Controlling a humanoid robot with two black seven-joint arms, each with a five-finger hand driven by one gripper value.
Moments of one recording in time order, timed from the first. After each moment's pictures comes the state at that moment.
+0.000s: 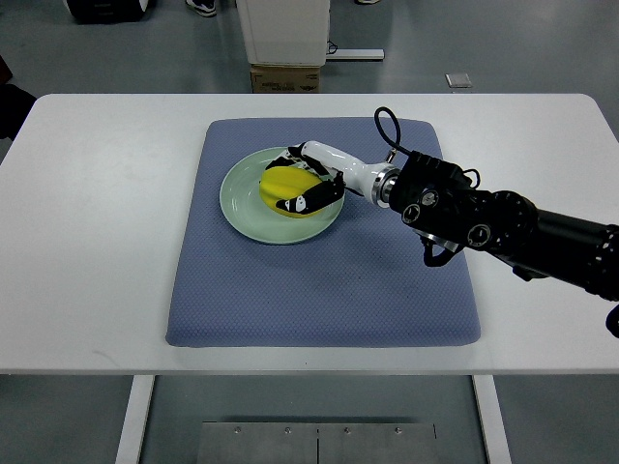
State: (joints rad) left arm -0.02 0.00 -0.10 -0.22 0.09 0.07 -0.21; right arm 1.23 0.00 -0.21 0.71 -0.50 -0.05 0.27
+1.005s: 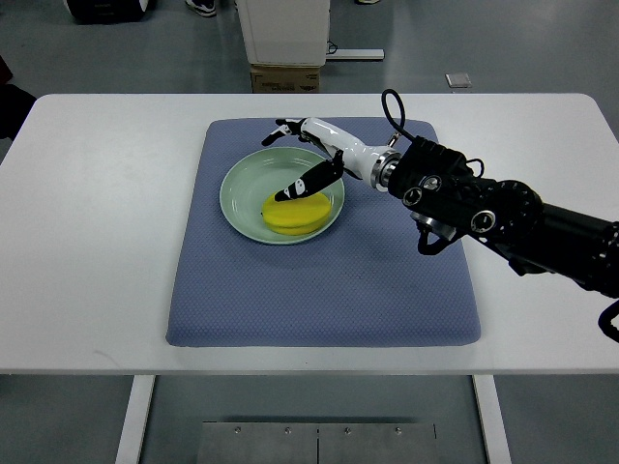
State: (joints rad) left arm -0.02 0.00 -0.10 -0.22 0.09 0.07 -0.21; right arm 1.23 -0.02 -0.08 0.71 -0.50 -0.05 0.26
